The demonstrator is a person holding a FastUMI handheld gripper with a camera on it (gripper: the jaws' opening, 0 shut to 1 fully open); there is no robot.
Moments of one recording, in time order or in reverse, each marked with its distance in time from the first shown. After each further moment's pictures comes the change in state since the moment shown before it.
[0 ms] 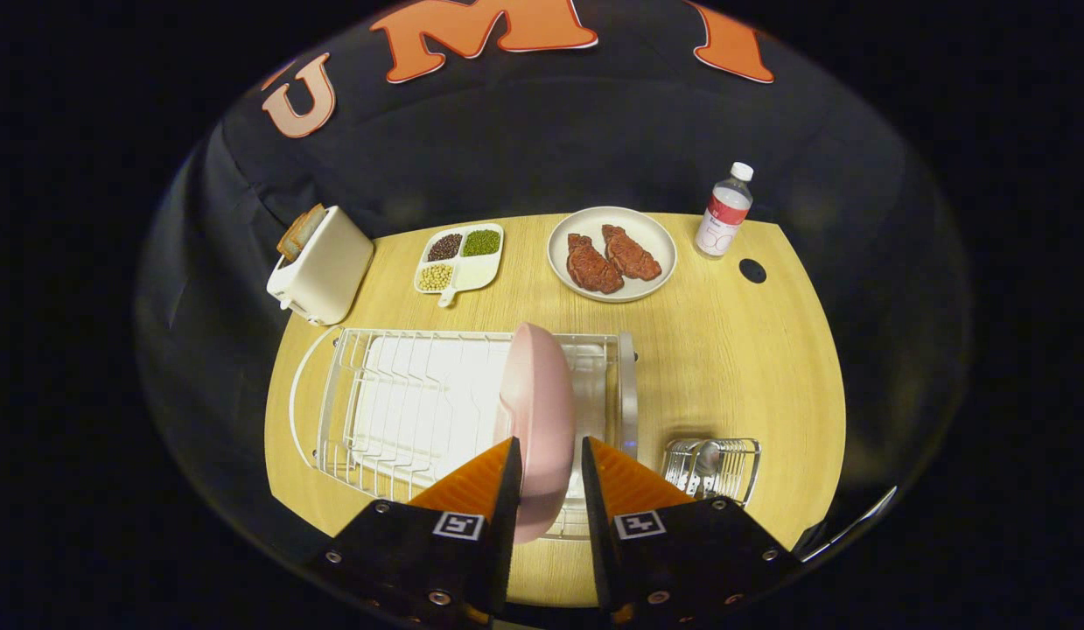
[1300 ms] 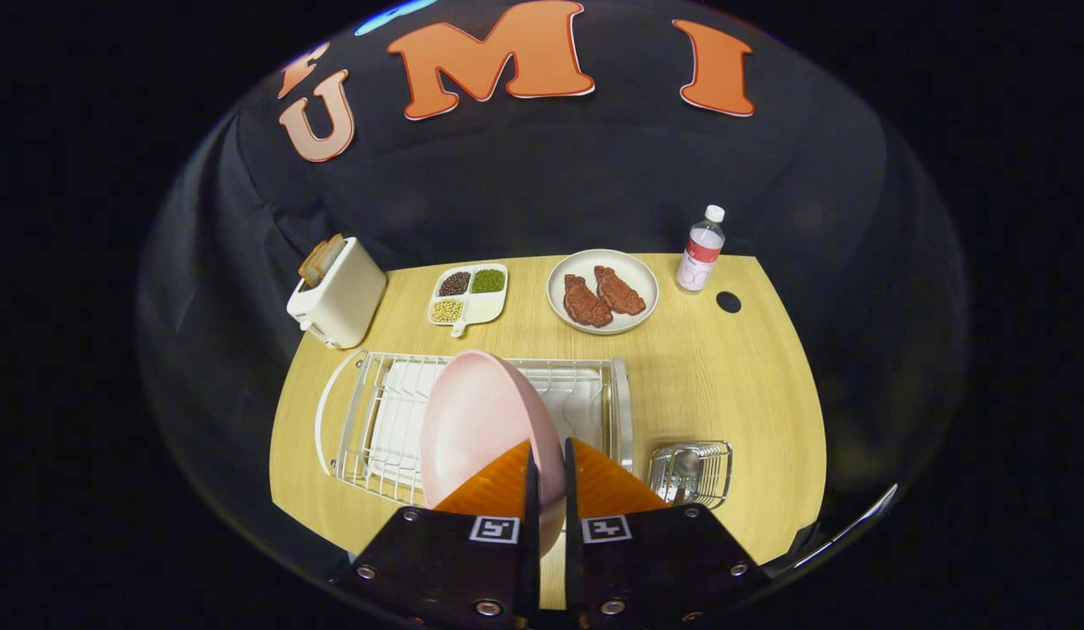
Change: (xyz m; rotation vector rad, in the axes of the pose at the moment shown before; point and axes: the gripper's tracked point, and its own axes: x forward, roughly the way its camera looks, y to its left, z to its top) arm -0.060 -0.001 0.009 0.011 -0.161 -0.010
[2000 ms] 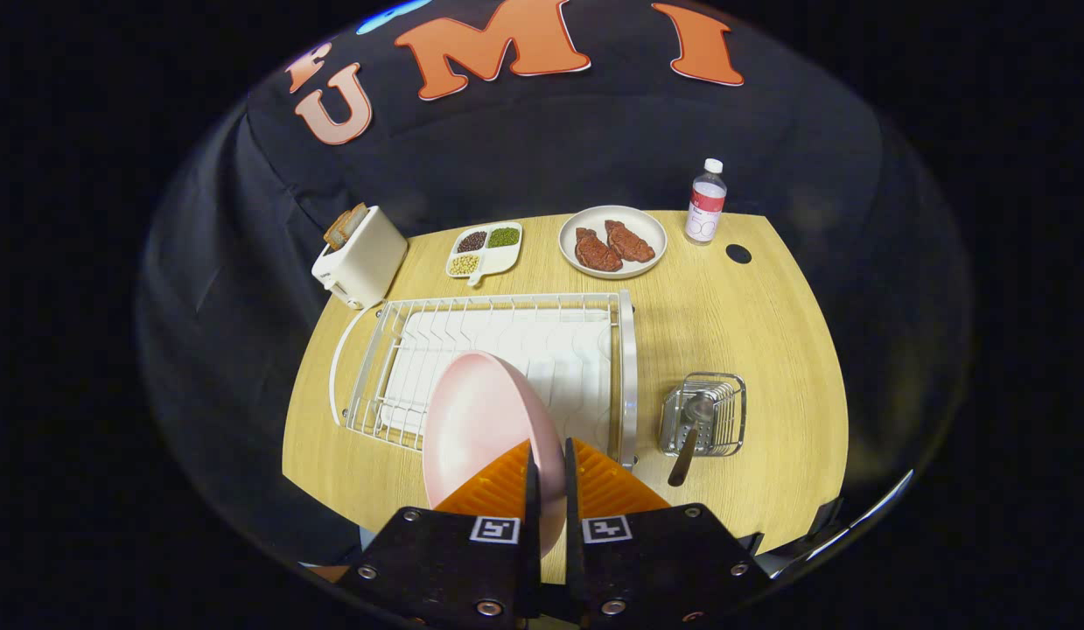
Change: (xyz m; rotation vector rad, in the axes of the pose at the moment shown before) arm -0.021 -0.010 -0.078 -0.012 0.067 0.062
